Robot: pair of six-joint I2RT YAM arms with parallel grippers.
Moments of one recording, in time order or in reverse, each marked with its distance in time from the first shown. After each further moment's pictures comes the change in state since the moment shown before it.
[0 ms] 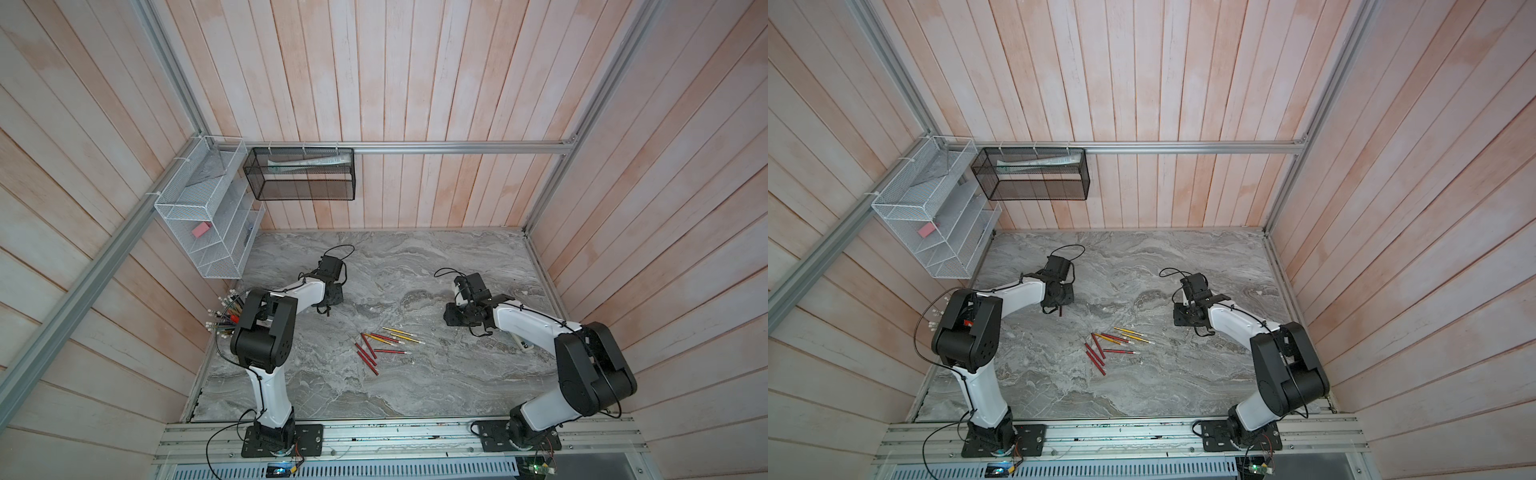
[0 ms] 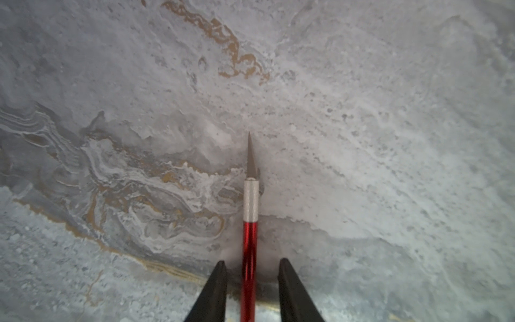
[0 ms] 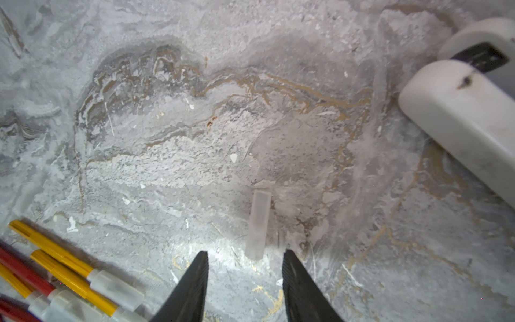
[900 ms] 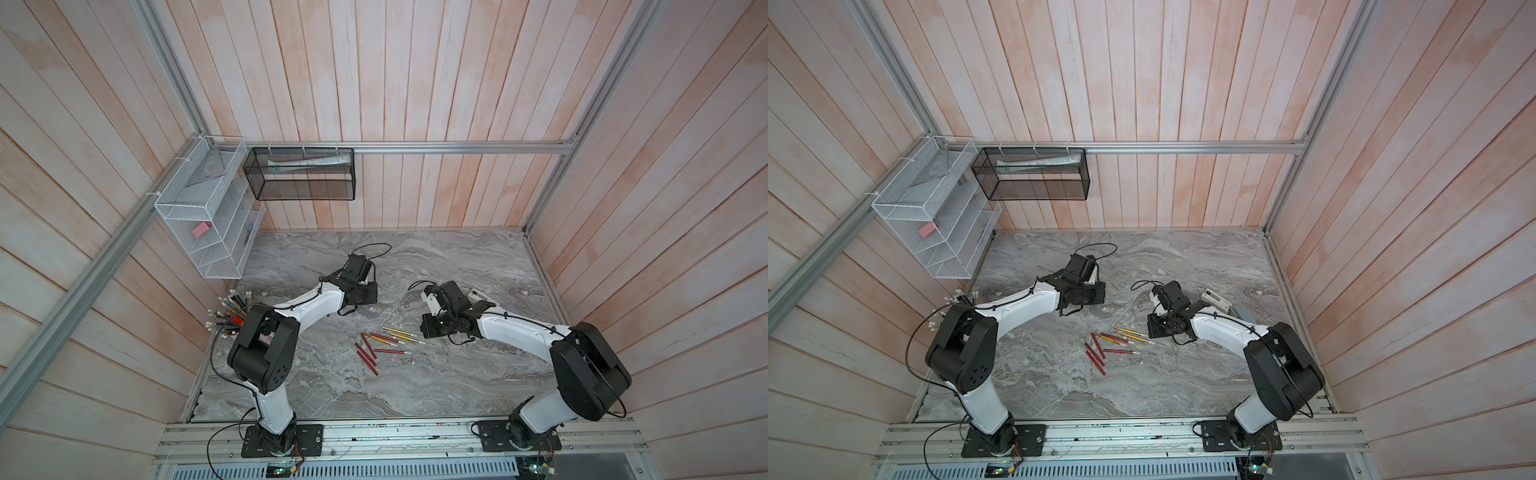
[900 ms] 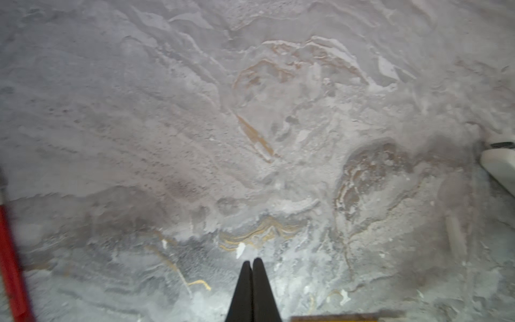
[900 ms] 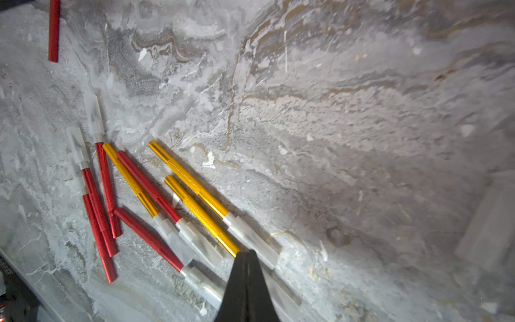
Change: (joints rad) left arm -0.237 -0.105 0.039 0.062 0.267 -0.049; right arm 0.216 0.003 0.003 0.045 -0.187 0.061
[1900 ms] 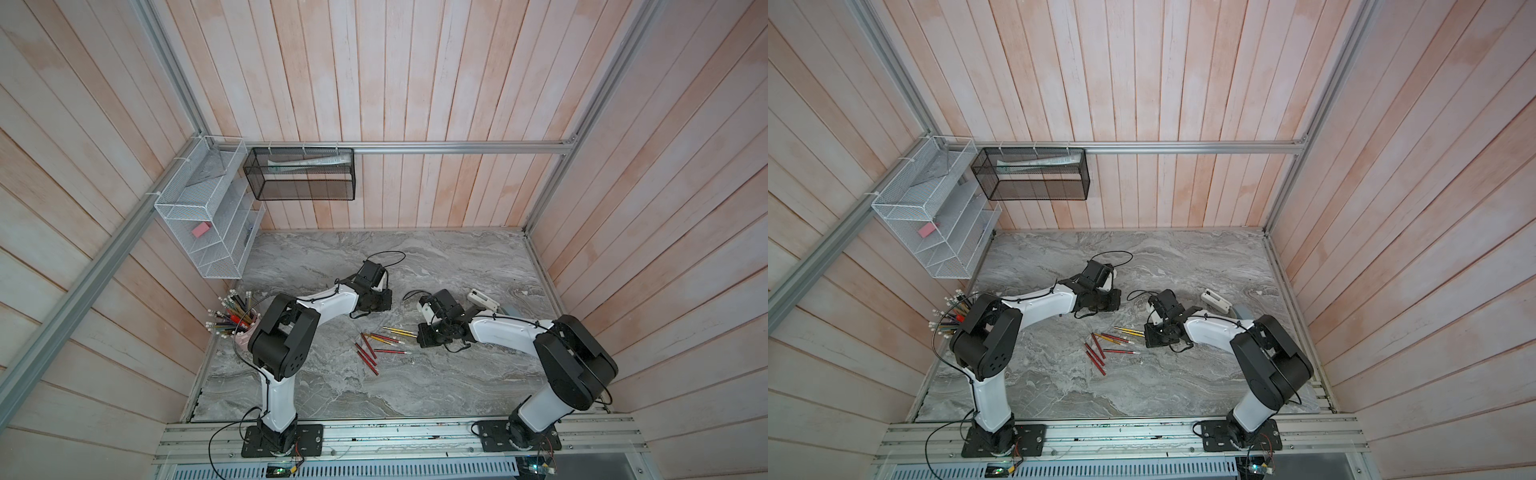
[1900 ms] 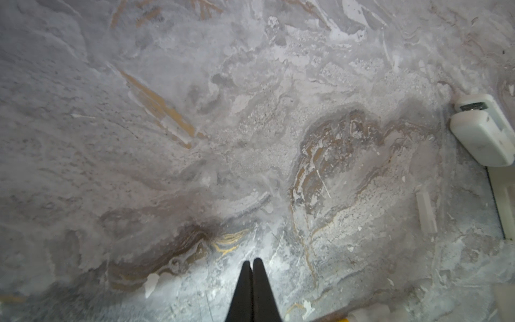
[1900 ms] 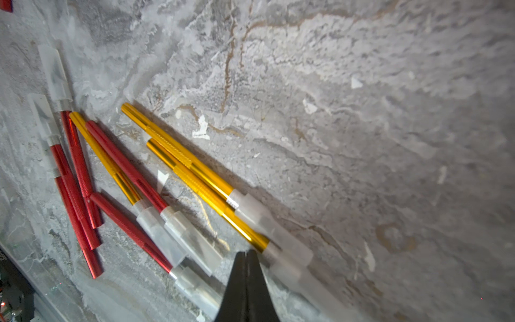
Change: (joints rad) left arm -0.061 0.124 0.011 0.074 0.124 -0.034; right arm 0.029 0.079 -0.038 0.048 -0.027 0.035
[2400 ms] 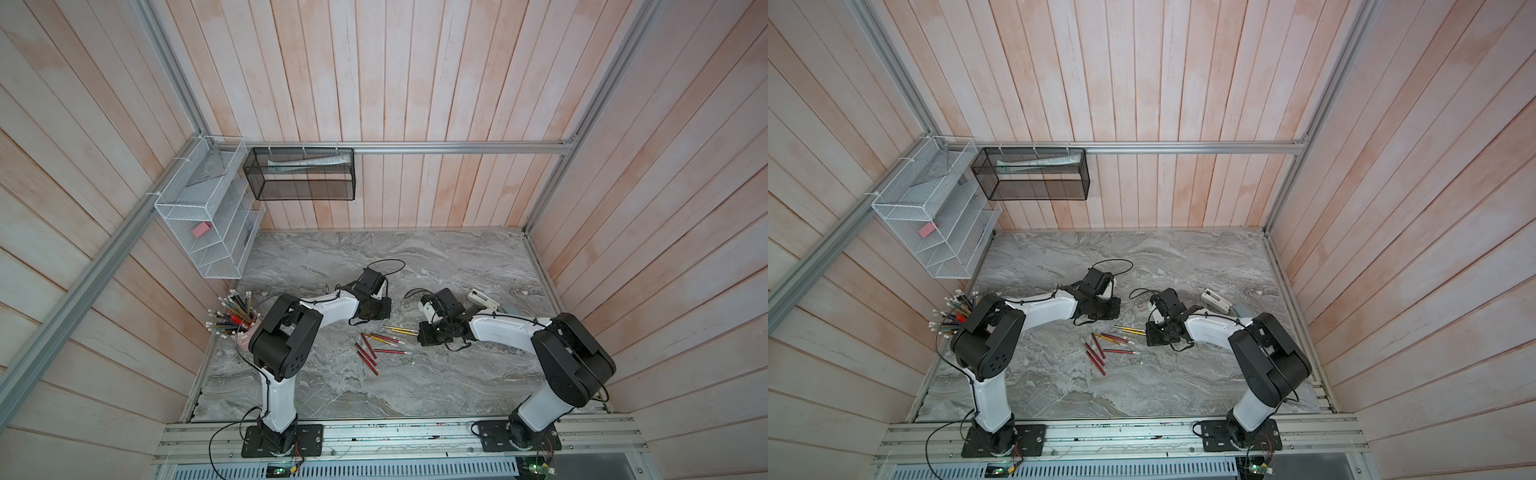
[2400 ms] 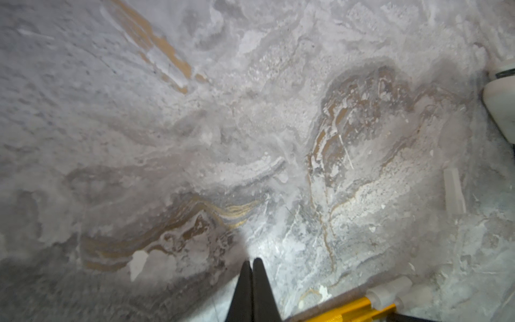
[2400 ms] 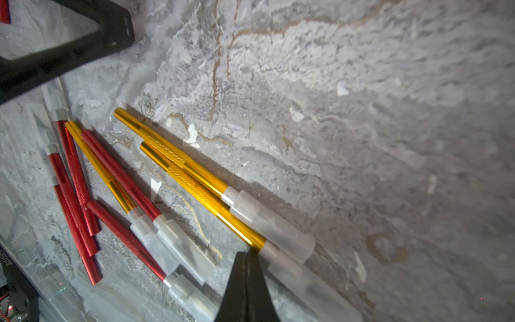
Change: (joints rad) left arm -0.015 0.000 -0.069 0.024 0.018 -0.019; right arm -0.032 0.006 0.000 0.014 -0.024 0.003
